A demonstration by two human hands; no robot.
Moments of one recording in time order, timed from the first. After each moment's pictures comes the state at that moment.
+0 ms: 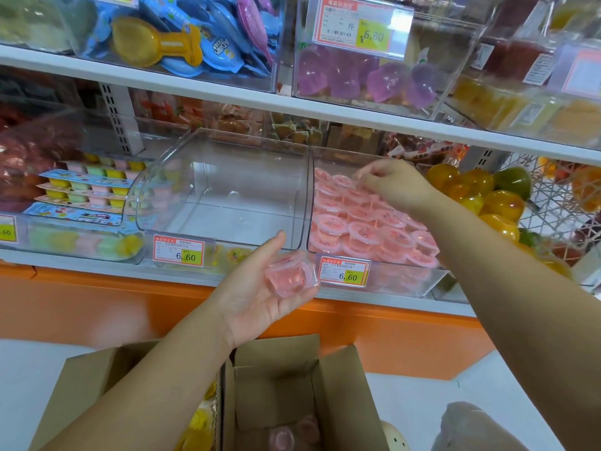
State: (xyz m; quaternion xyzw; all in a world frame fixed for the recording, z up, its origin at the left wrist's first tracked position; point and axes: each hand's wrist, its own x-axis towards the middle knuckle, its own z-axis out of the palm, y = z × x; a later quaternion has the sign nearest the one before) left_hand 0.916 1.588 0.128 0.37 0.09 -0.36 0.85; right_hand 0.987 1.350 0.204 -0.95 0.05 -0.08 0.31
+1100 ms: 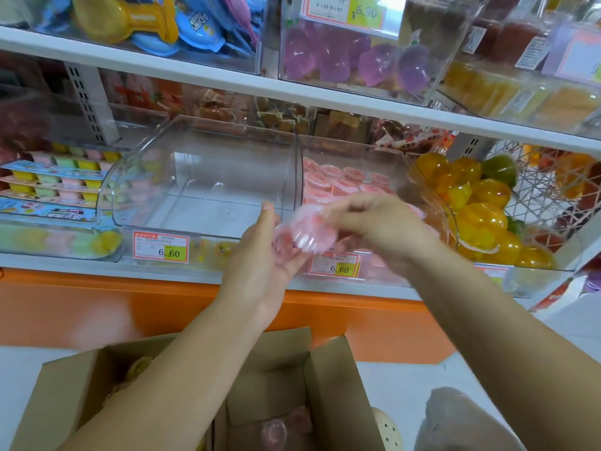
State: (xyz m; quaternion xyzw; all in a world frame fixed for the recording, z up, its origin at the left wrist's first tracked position) left_hand 0.927 1.554 0.129 0.41 0.10 -0.17 0.89; right_hand 0.914 1.404 0.187 -0.80 0.06 0.00 0.59
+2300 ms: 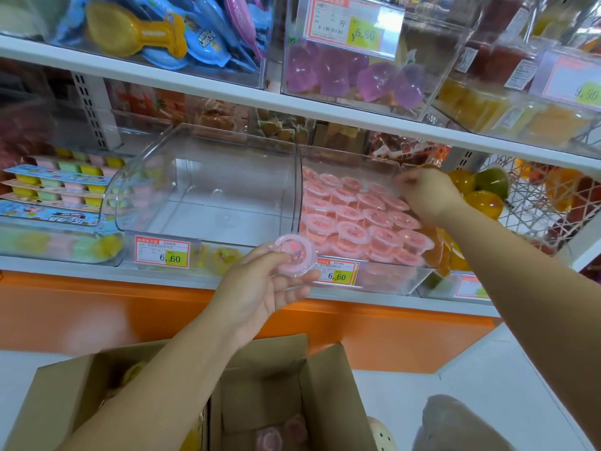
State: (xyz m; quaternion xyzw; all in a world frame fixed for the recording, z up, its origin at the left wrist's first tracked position) left_hand 0.917 1.575 0.120 0.48 0.01 -0.25 0.84; right_hand 0.990 1.280 0.192 -0.97 0.14 -0.14 0.13
